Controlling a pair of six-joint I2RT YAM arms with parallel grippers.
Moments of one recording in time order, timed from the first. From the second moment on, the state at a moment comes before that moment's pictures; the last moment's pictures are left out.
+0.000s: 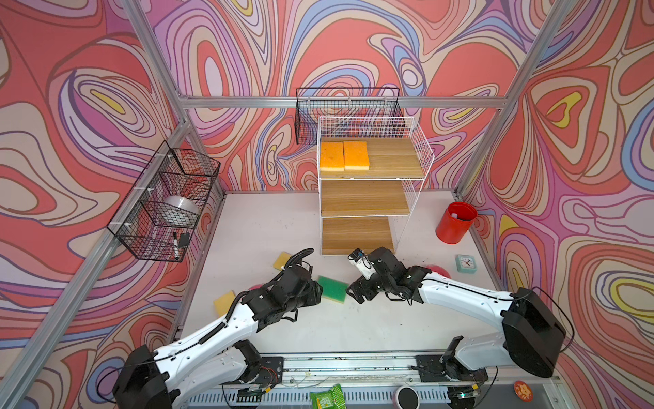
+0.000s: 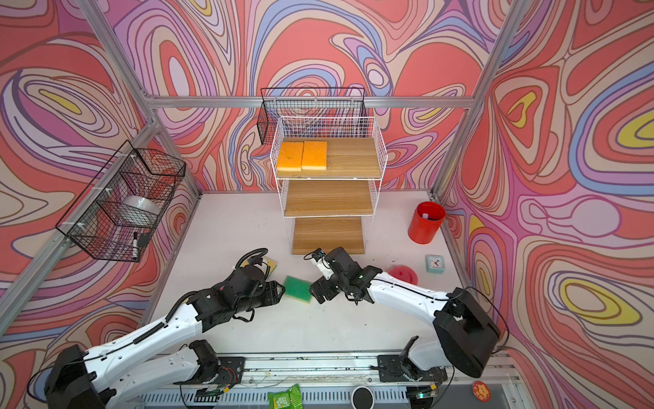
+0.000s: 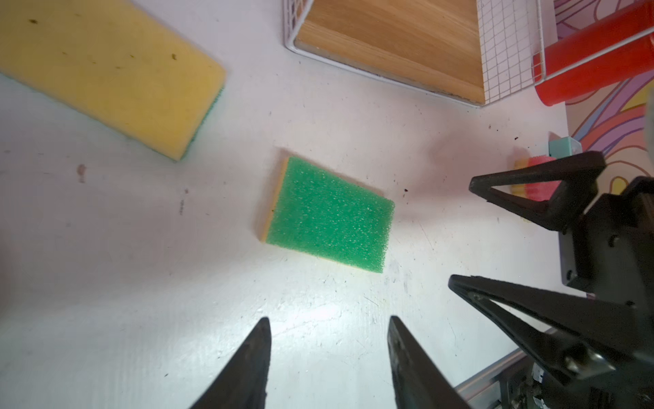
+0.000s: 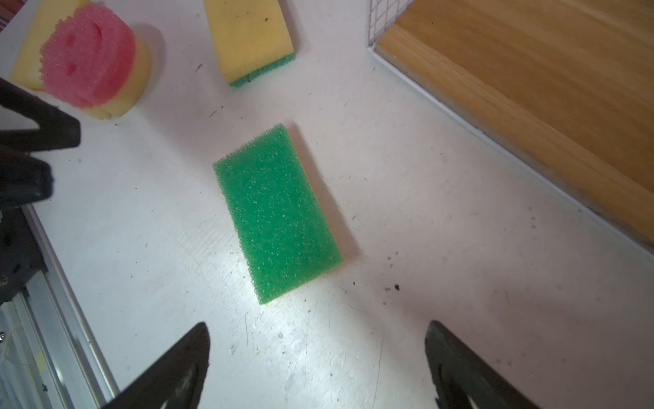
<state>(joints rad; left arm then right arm) -0.76 0.92 0.60 -0.52 -0.07 -0.87 0.77 1.45 0.84 -0.29 -0.19 0.05</state>
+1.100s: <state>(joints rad) -0.63 0.79 0.56 -0.63 -0.06 -0.79 0.95 1.75 0.99 -0.30 -0.09 -0.08</state>
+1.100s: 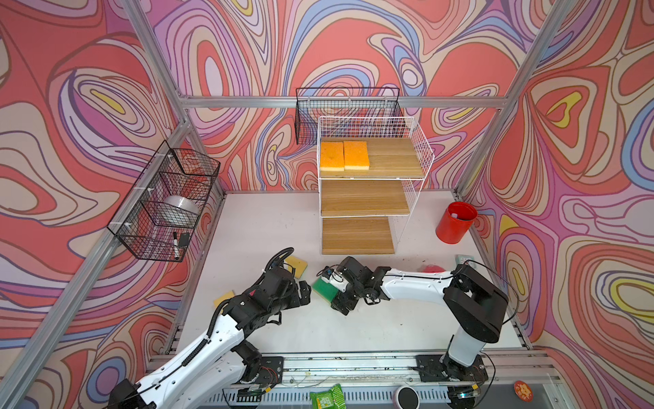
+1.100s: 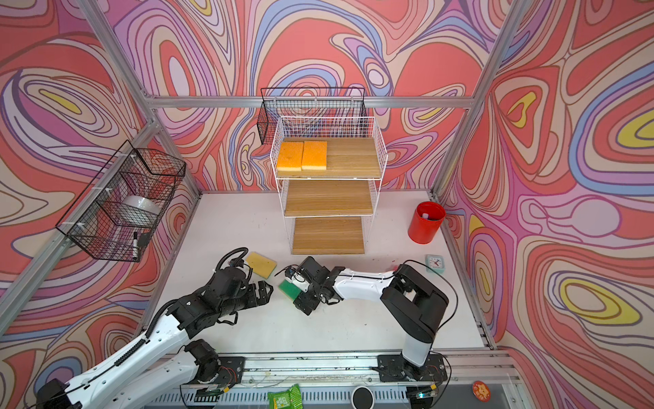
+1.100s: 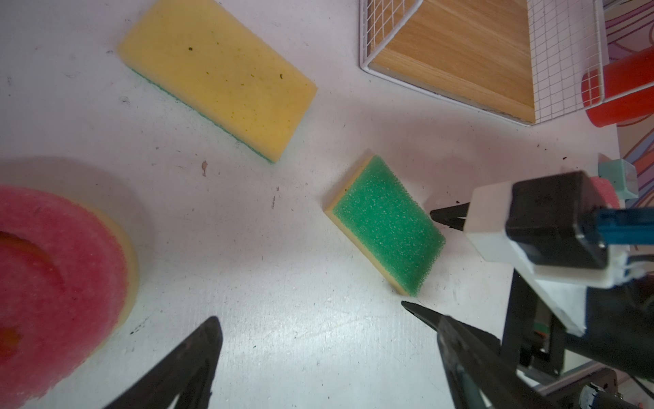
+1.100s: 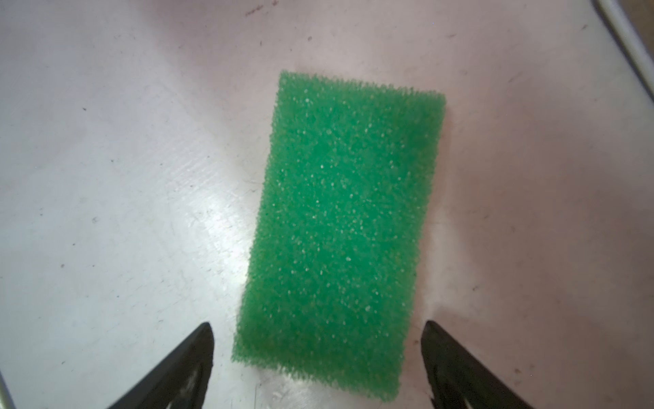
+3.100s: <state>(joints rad) -0.63 0.73 0.55 -0.68 -0.08 -0.78 0.85 1.63 0.96 -0.18 0.25 0.44</state>
